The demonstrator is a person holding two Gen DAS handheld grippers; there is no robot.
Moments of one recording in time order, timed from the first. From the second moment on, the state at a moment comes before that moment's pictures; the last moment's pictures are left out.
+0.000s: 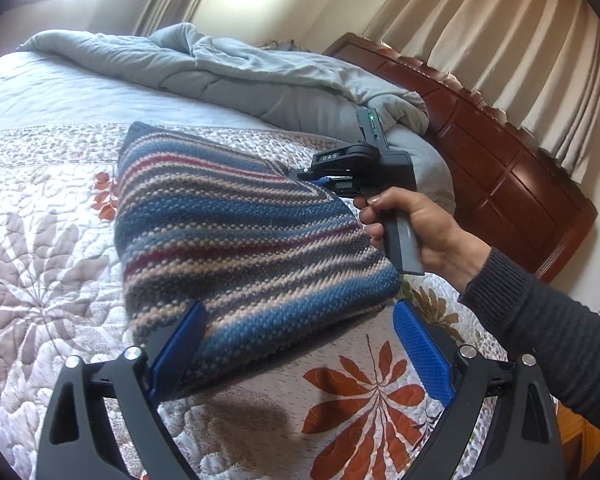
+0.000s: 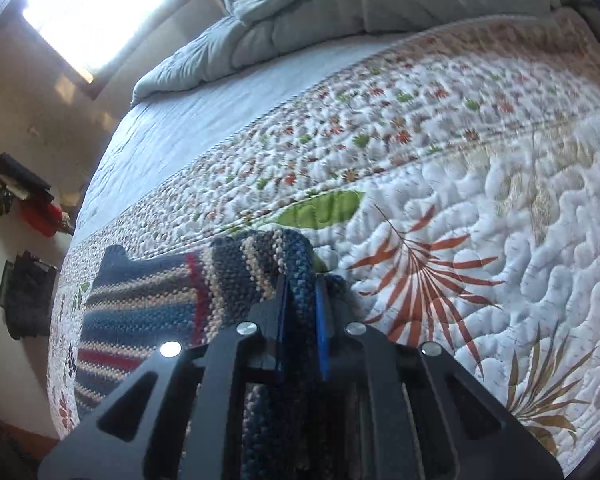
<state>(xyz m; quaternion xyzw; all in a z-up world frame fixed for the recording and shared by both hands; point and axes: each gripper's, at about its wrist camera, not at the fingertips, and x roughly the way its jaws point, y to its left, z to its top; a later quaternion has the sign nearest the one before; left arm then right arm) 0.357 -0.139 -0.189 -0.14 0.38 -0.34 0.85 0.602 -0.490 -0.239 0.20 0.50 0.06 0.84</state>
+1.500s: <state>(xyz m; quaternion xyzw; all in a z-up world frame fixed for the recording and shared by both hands) 0.347 -0.142 -0.172 -0.05 0.41 -0.27 0.87 0.395 -0.477 -0.224 0.29 0.52 0.14 0.80</state>
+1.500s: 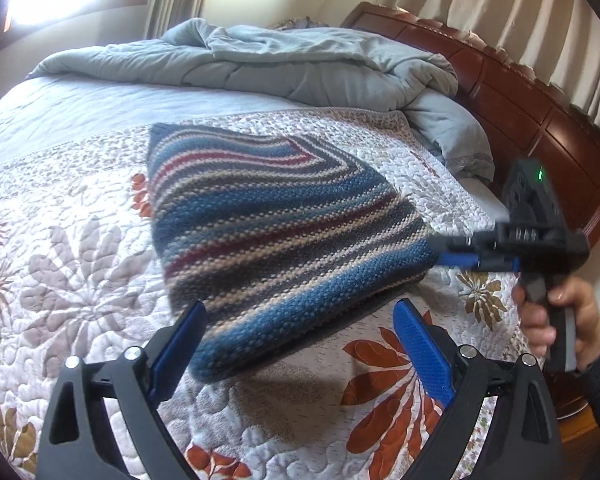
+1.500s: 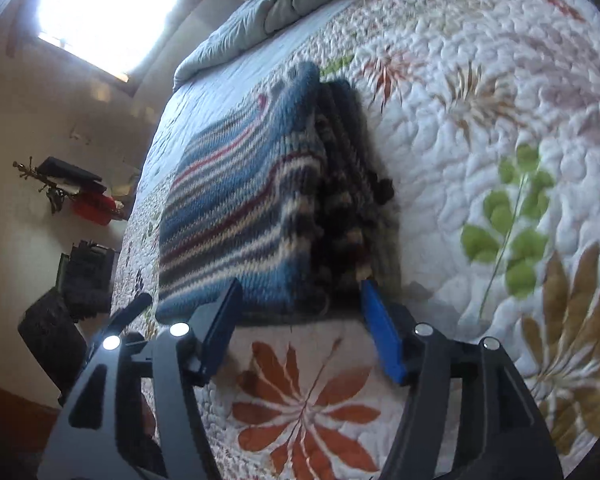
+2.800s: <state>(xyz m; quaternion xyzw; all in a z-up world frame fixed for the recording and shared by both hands) 0.531 -0.047 -0.246 -0.37 0.58 -0.29 0.66 0.474 -0.536 -0.244 0.36 0.55 0.18 0.73</state>
